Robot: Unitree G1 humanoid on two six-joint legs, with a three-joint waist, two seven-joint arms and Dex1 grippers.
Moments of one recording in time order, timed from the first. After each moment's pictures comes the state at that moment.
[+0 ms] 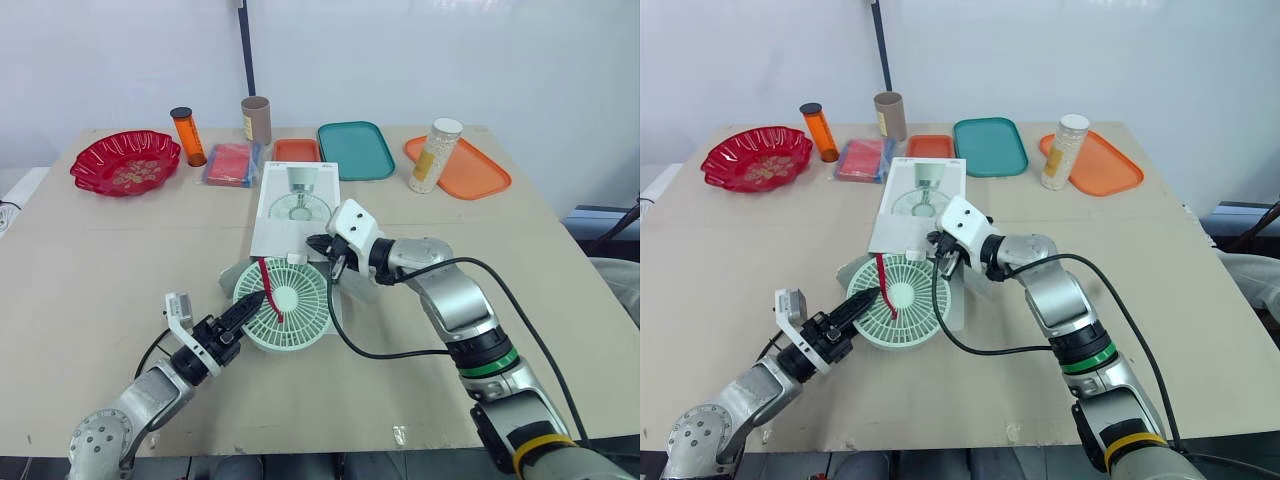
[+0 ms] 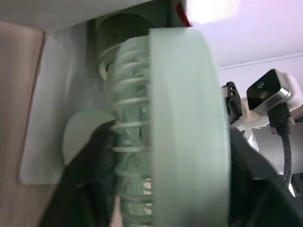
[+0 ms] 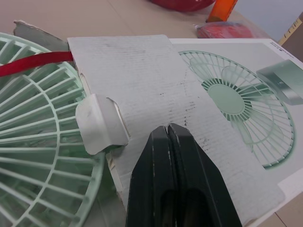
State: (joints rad) left arm 0.12 0.29 0.18 -0.30 -1.67 0.79 -0.09; right arm -0.68 -0.36 0.28 -0.04 0.03 0.48 0.76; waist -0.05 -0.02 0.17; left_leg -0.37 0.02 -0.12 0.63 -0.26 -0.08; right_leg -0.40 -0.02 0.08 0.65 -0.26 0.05
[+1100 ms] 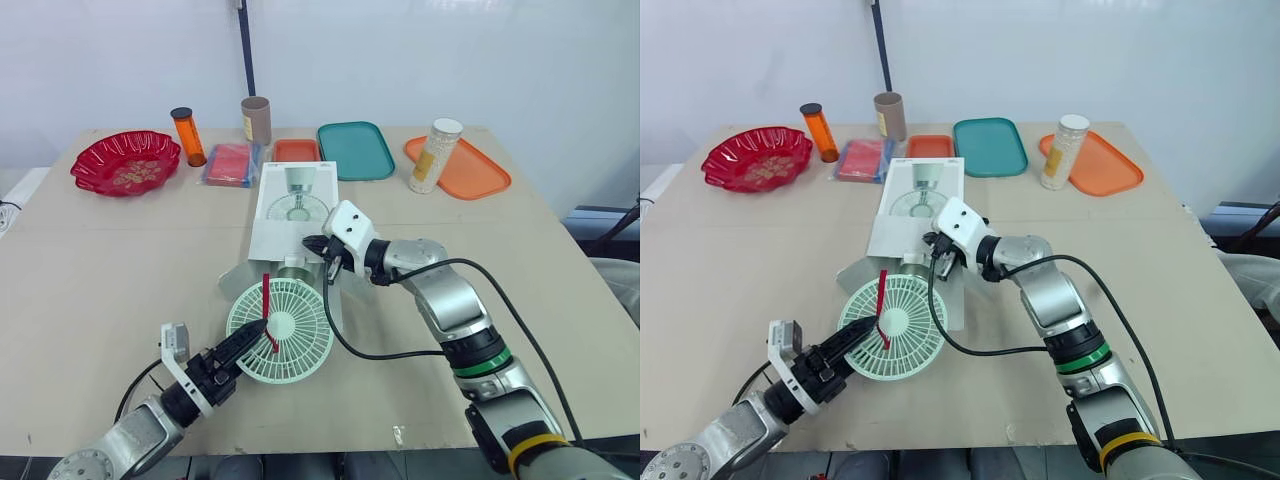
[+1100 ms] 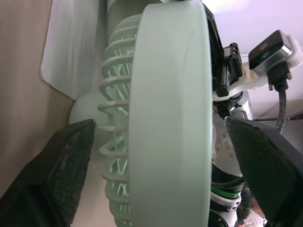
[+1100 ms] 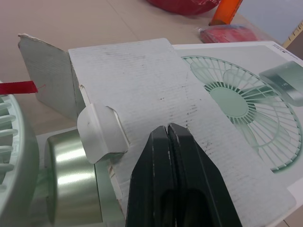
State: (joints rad) left arm 0.32 0.36 0.17 -0.40 -1.74 0.81 -0.14; right arm -0.68 -0.34 0.28 0.00 0.03 0.45 0.76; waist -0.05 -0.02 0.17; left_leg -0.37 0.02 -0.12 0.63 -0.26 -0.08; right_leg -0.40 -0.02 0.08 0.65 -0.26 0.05
